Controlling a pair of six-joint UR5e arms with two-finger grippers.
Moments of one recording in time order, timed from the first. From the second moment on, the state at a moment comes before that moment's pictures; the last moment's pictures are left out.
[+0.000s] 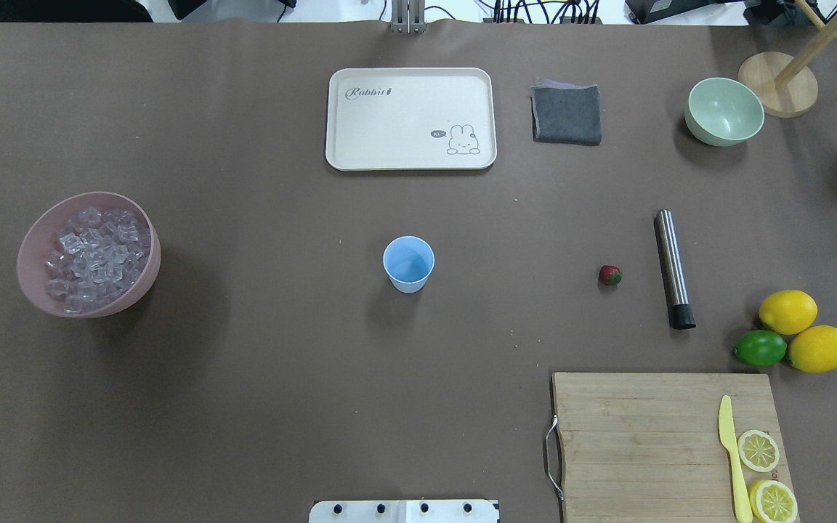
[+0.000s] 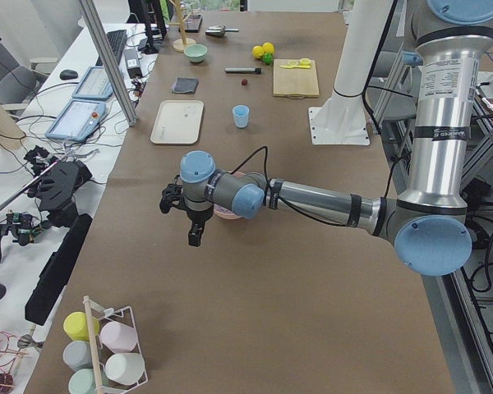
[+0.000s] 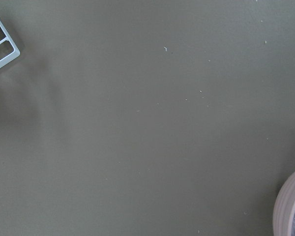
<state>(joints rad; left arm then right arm) -1.35 -1.60 -1.70 -1.79 -2.31 -0.27 1.52 -1.67 1.69 -1.35 2.39 0.16</state>
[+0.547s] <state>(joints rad) -1.35 -1.59 -1.75 -1.79 -2.32 -0.34 1.50 -1.73 1.68 -1.22 2.41 0.17</state>
